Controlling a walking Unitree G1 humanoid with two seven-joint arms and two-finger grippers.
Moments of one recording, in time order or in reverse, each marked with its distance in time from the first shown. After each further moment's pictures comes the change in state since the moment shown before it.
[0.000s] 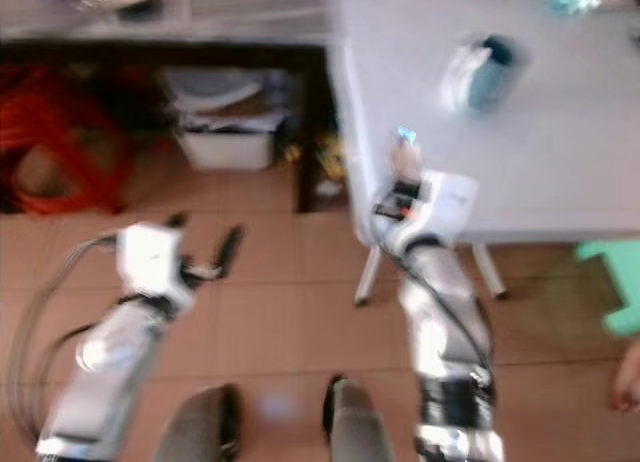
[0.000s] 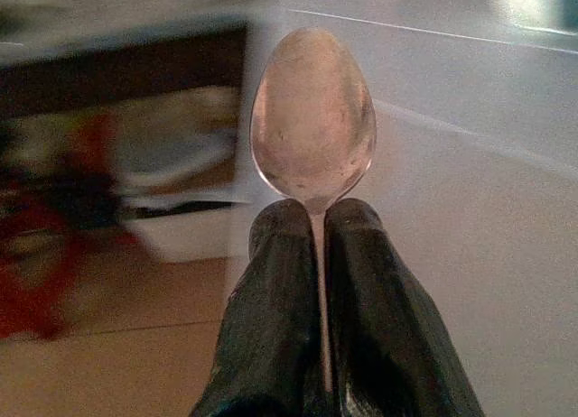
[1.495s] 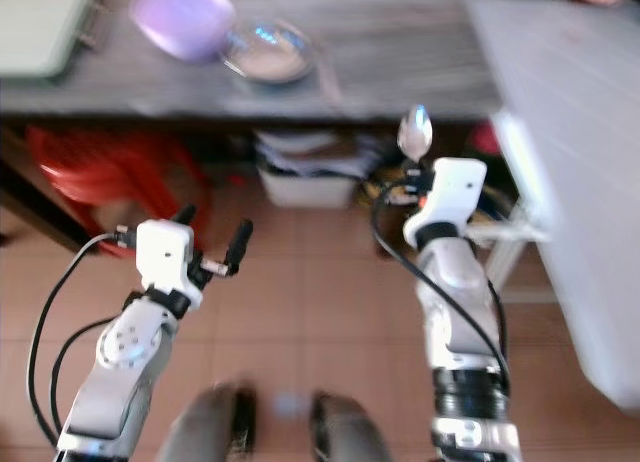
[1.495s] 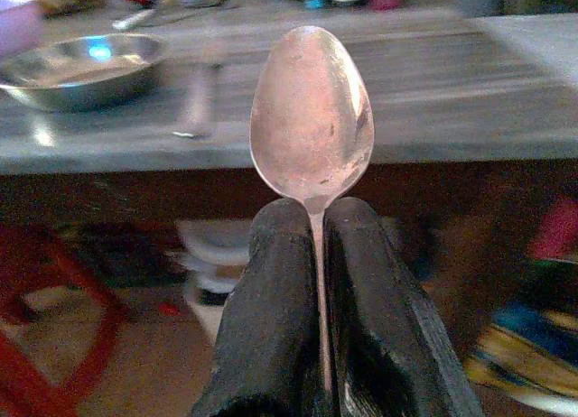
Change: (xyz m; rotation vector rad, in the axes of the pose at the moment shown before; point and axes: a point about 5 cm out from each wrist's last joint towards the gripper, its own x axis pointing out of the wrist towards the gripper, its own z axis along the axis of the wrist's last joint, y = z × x) left arm 0.006 -0.014 0.007 0.038 -0.058 -0.036; right arm 0.003 -0.010 0.008 -0.102 -0.070 -0.012
